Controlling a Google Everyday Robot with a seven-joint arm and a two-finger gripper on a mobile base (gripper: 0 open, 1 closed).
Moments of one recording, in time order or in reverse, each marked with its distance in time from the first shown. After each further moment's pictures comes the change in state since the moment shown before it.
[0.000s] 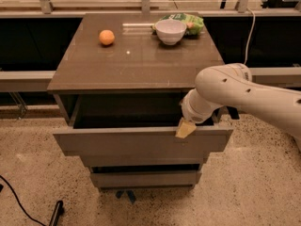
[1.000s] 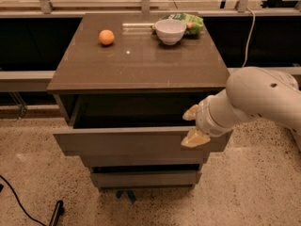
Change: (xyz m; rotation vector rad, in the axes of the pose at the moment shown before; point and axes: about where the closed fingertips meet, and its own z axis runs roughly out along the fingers) arm -0.006 0.059 -0.082 -0.011 -0.129 -0.020
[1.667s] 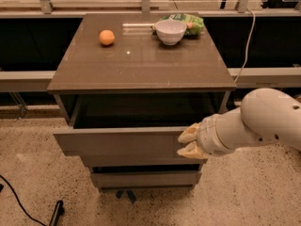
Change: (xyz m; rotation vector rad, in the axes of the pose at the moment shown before) arm -0.011 0.054 -0.003 -0.046 -0.149 0.030
